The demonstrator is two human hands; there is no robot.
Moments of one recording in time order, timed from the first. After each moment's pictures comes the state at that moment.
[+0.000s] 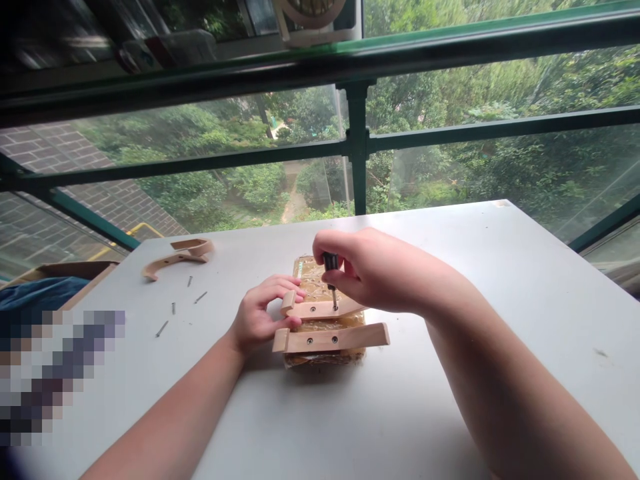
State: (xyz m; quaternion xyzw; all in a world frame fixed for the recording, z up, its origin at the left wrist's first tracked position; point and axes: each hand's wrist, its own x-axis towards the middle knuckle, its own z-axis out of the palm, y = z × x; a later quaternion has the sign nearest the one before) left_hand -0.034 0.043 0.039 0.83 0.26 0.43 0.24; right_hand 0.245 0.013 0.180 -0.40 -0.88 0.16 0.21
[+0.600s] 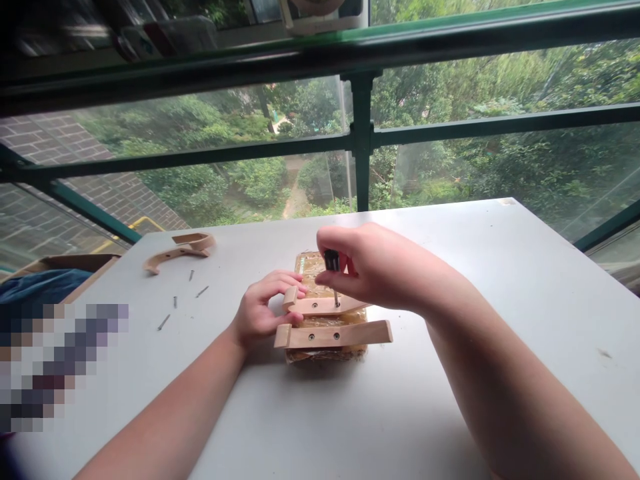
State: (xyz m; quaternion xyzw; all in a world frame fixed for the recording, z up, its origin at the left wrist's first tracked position) left_hand -0.033 0.041 0.040 0.83 0.26 0.43 0.24; right_hand 0.242 0.015 0.177 -0.41 -0.88 0.12 0.22
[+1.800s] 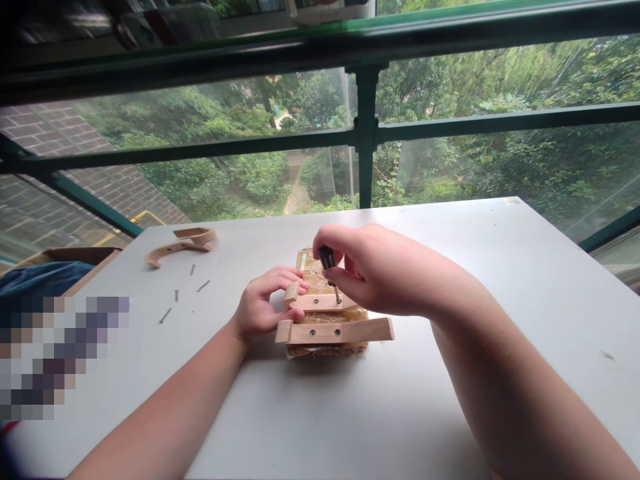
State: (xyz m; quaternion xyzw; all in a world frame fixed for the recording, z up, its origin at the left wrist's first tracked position) left_hand -0.031 0.039 0.042 0.82 0.27 0.44 0.25; right_hand 0.242 0.008 0.182 -0.37 -0.89 0.18 0.21
